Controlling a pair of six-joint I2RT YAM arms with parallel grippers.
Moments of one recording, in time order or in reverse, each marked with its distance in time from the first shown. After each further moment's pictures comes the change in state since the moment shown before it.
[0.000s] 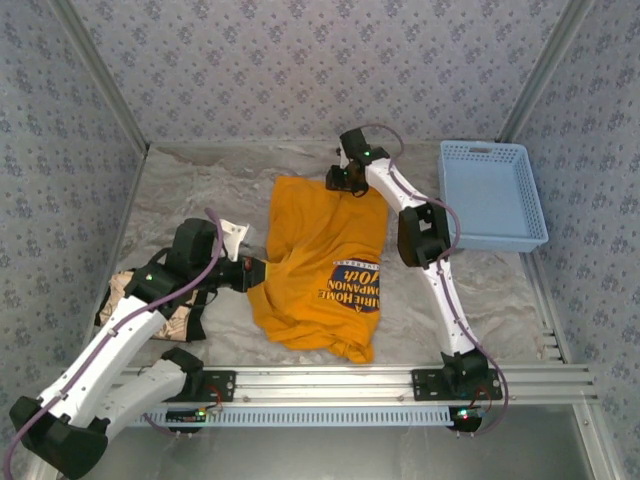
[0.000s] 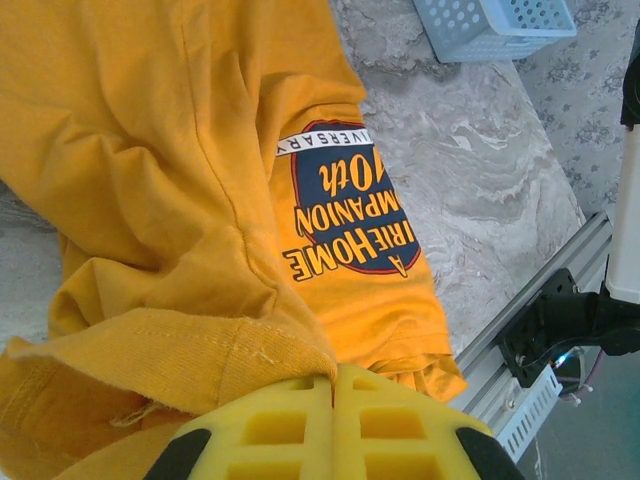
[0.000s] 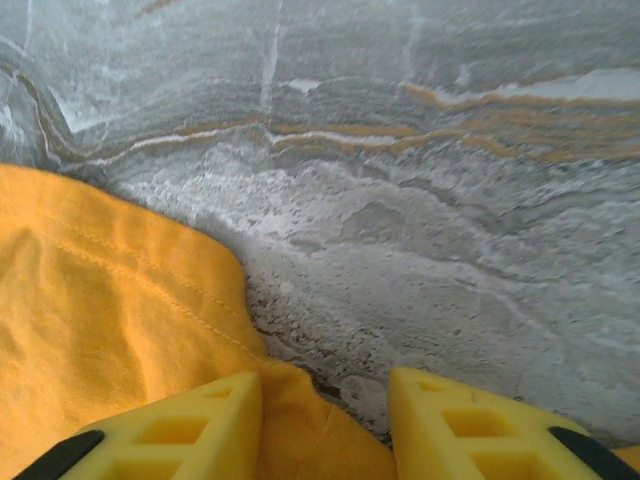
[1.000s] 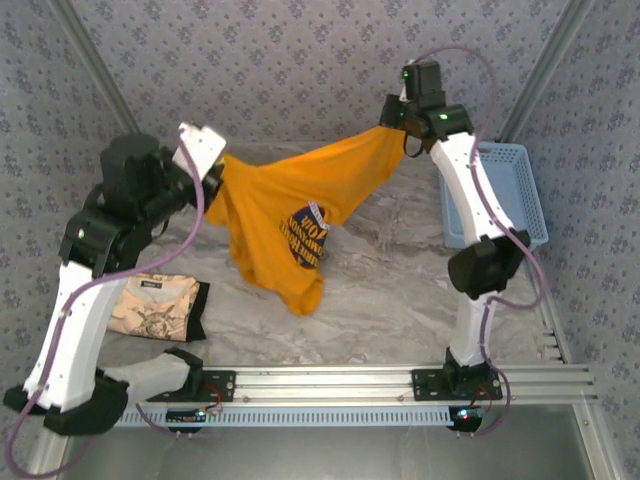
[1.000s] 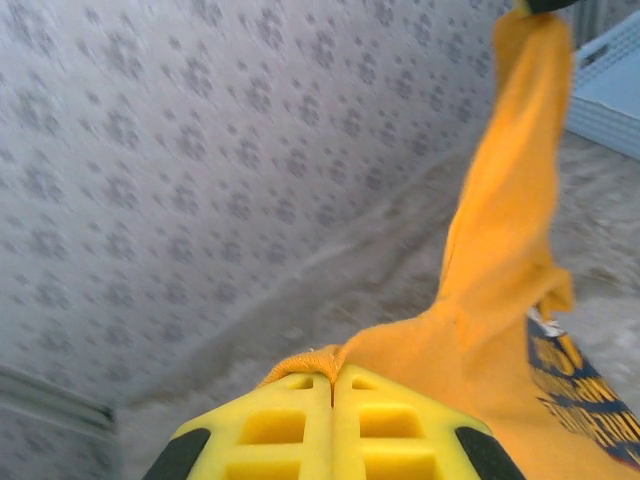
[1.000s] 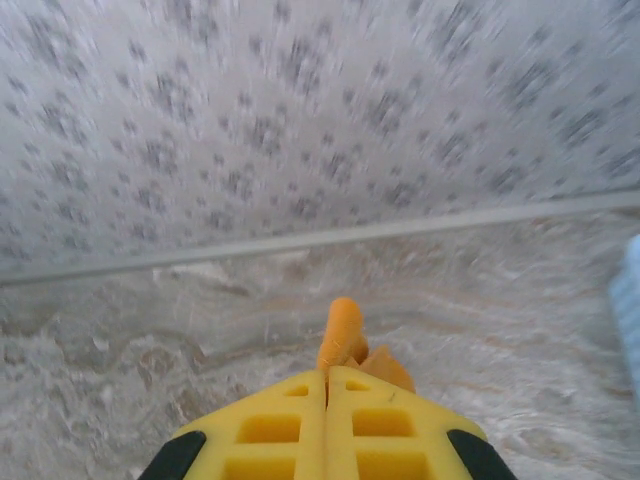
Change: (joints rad) left arm 0.073 0.306 0.893 -0.169 -0.457 0.796; right arm -0.105 -0.683 -0.150 -0.060 0.297 0.004
